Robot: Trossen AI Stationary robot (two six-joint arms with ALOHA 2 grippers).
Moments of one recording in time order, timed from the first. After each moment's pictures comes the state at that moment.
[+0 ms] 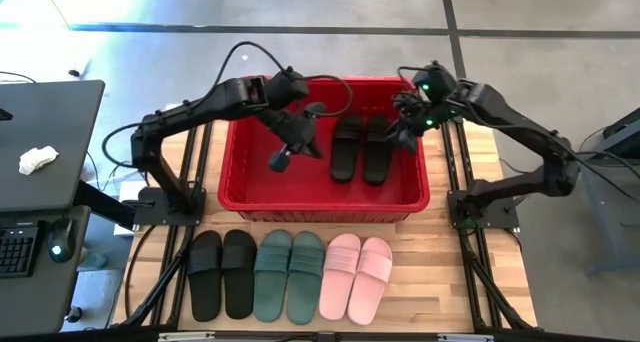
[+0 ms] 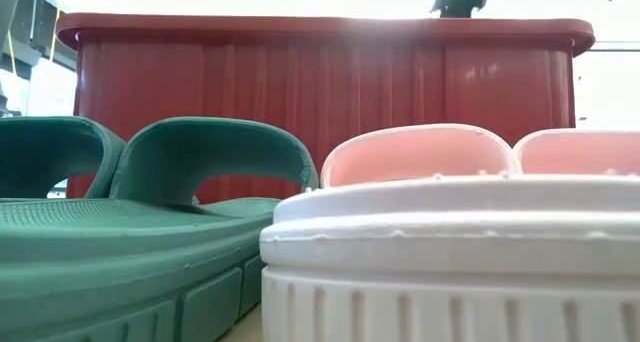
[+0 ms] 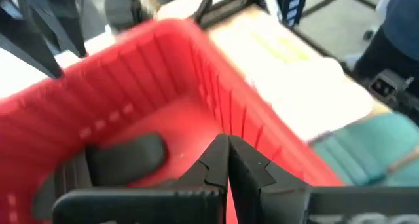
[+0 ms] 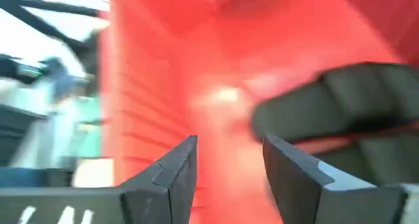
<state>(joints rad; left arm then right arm) 0.40 1.68 1.89 -1.01 0.55 0.67 -0.58 1.22 1.37 -0.98 -0.57 0.05</state>
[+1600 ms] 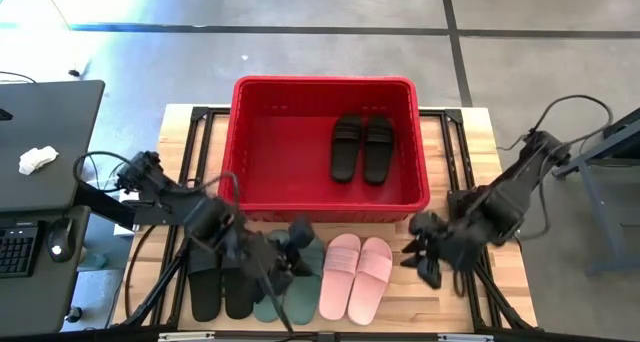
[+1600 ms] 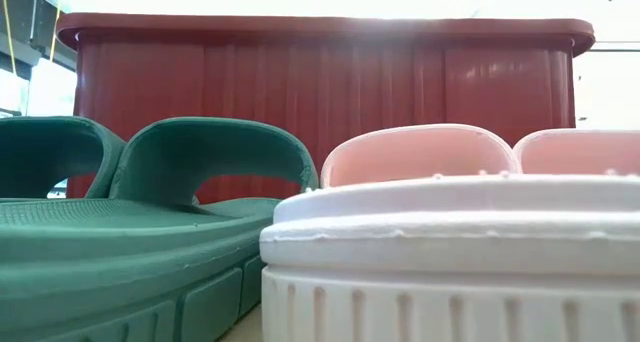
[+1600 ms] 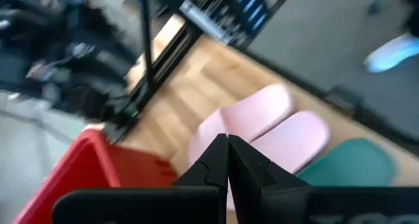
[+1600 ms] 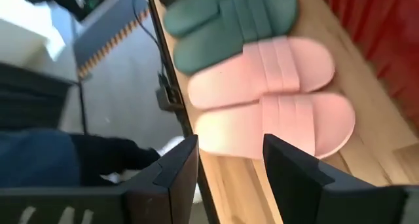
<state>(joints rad) -0.49 1.72 1.89 -0.86 -0.29 0.49 0.77 1.31 1.37 -0.96 0.28 1.12</state>
